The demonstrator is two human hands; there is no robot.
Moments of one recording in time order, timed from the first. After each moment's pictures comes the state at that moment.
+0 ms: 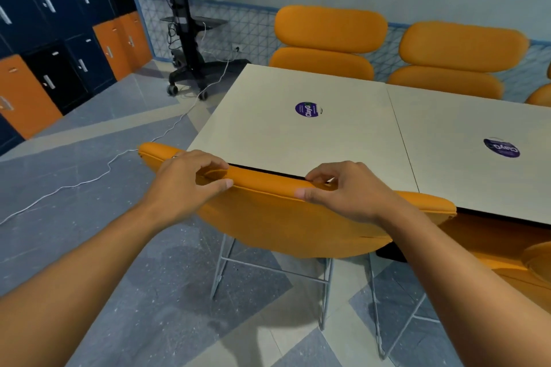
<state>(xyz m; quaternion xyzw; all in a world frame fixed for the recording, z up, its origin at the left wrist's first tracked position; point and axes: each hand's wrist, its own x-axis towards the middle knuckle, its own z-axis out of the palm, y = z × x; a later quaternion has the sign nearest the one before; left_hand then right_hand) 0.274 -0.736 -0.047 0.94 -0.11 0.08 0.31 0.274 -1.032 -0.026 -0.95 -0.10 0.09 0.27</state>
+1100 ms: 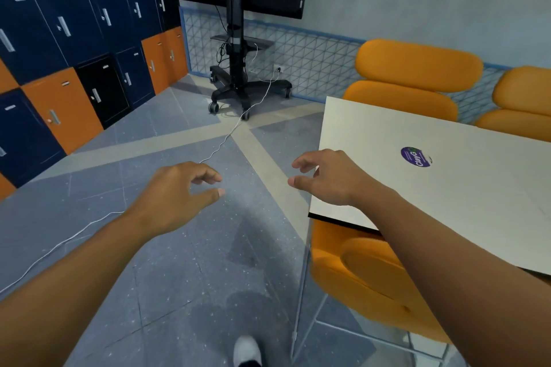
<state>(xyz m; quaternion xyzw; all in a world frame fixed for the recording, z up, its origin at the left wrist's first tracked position) 0.438 -0.301 -0.046 0.94 -0.06 0.06 0.33 0.496 -0.581 -0.018 -0.96 -0.14 0.08 0.23</state>
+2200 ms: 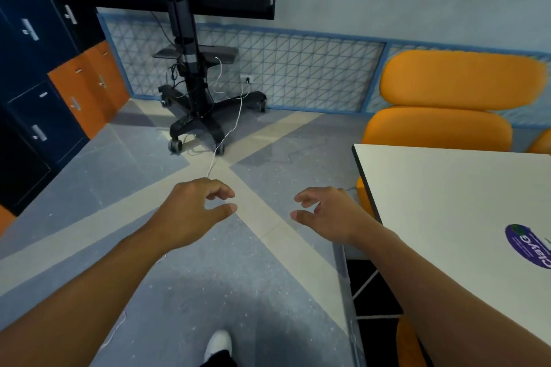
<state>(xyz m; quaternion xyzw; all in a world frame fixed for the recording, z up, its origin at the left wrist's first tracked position) 1.053 -0.192 -0.087 0.93 -0.15 -0.05 0.33 1.018 -0.464 -0.097 -0.95 0.02 0.09 0.29</state>
